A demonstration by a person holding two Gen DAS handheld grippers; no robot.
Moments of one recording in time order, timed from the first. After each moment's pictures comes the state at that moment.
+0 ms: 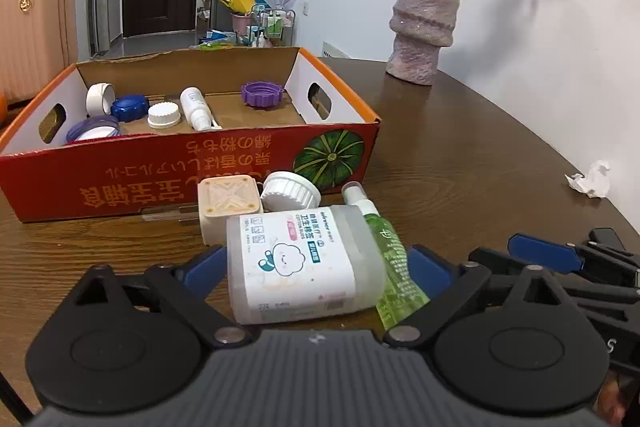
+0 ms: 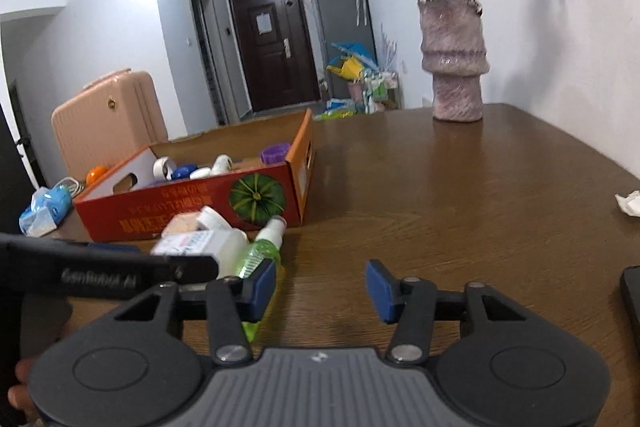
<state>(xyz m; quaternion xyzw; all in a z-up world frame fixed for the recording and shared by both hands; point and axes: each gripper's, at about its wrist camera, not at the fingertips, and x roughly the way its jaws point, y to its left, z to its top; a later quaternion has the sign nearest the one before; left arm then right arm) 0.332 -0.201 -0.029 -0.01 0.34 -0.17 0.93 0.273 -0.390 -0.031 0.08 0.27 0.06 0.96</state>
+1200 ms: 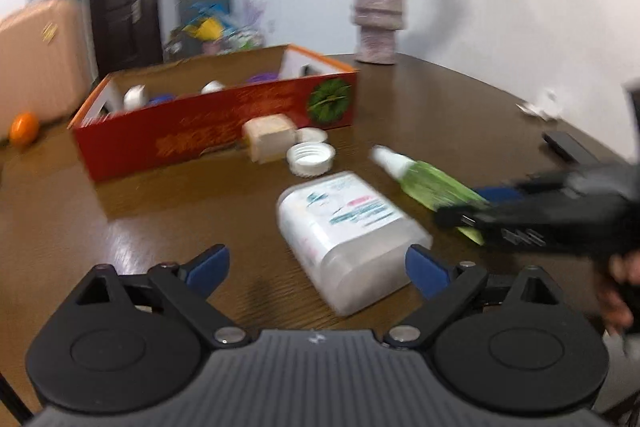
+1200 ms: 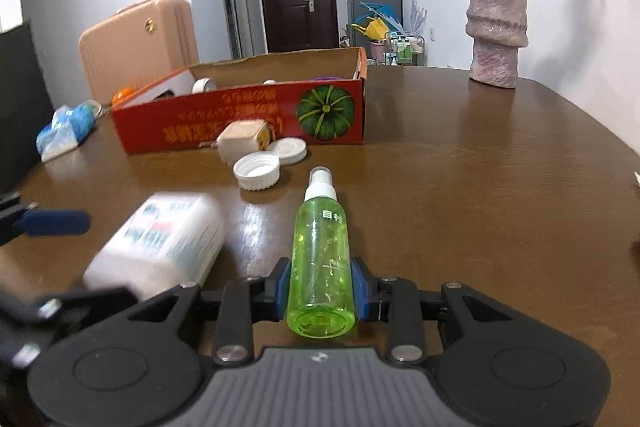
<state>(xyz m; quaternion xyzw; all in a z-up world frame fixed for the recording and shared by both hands) 0.219 -0.116 -0.033 0.05 0.31 -0.21 0.93 0.218 -0.325 -0.048 0.02 0.32 0.08 0.94</state>
